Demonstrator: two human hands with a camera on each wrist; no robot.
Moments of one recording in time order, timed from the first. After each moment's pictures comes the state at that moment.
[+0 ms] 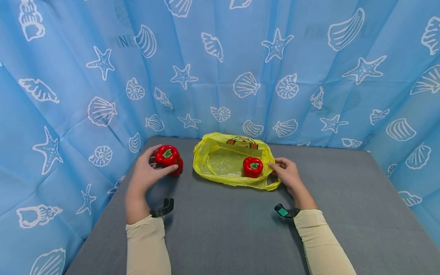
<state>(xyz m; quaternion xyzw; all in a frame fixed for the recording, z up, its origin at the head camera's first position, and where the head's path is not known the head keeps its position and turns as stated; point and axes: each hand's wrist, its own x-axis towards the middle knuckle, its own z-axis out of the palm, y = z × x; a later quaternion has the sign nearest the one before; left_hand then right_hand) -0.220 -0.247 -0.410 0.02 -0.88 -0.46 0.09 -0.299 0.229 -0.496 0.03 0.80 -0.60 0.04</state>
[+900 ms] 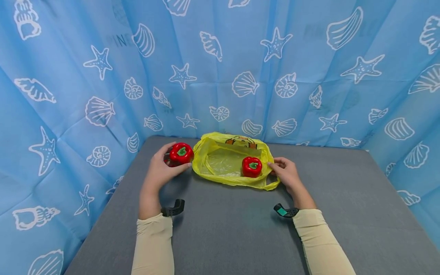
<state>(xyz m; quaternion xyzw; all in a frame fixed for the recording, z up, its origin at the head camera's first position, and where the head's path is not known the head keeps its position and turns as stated) -0.239 -0.210 -0.420 -0.05 -0.86 -0.50 0.11 -0.298 0.228 -0.497 0.03 0.80 -0.60 0.03</state>
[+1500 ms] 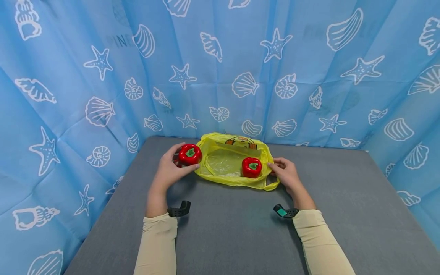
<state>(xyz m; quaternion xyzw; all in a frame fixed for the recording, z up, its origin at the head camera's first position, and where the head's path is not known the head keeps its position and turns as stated) -0.247 -0.189 -0.427 -0.07 -0.85 -0.51 0.10 -0.297 0.229 -0.496 0.03 0.80 -0.59 0.03</state>
